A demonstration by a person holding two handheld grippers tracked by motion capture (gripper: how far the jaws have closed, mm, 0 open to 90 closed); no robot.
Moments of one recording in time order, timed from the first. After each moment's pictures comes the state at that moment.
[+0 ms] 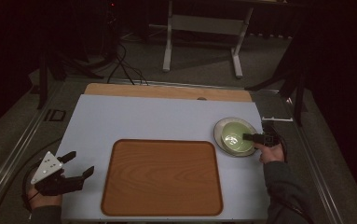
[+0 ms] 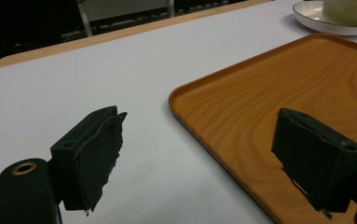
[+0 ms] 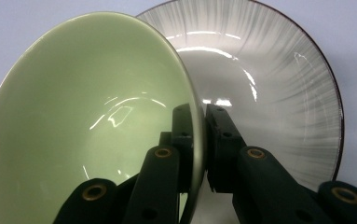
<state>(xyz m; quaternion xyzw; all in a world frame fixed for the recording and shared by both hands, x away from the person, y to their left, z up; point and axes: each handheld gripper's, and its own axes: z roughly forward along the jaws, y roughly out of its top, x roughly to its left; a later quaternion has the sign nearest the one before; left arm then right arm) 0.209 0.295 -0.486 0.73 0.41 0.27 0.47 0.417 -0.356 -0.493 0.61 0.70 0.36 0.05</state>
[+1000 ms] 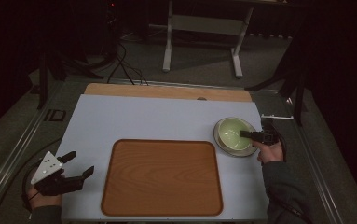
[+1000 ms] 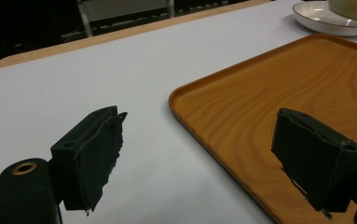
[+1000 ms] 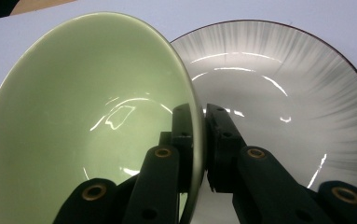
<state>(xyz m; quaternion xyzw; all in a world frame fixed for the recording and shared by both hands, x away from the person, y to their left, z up) 0.209 0.295 -0.486 0.73 0.41 0.27 0.47 0.409 -0.342 -0.473 0.59 0.70 0.39 0.05</state>
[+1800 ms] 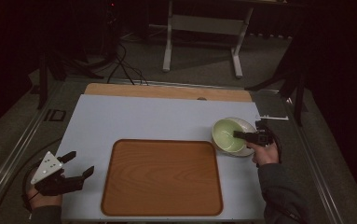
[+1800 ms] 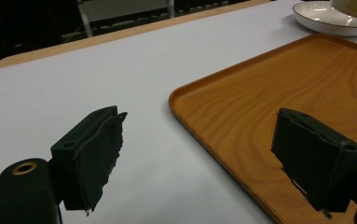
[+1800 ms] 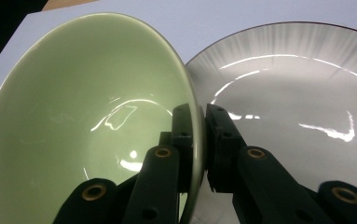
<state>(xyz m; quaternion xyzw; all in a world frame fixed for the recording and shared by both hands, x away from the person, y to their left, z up) 0.209 0.295 -0.486 0.73 0.41 0.27 0.47 0.399 -0.319 -0.466 0.56 0.71 0.41 0.04</state>
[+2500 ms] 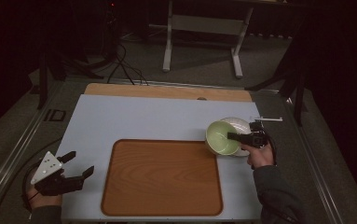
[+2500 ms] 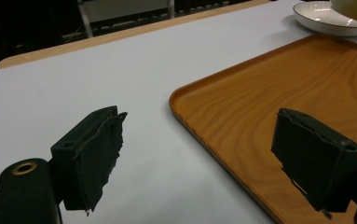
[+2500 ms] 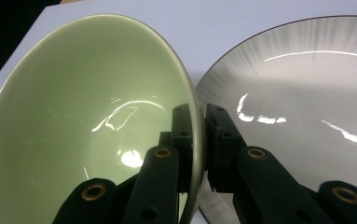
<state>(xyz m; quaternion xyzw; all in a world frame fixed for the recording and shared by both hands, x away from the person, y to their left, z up) 0.210 0.295 -0.486 0.73 0.41 0.27 0.47 0.392 -0.300 -0.466 0.55 0.72 0.42 0.03</state>
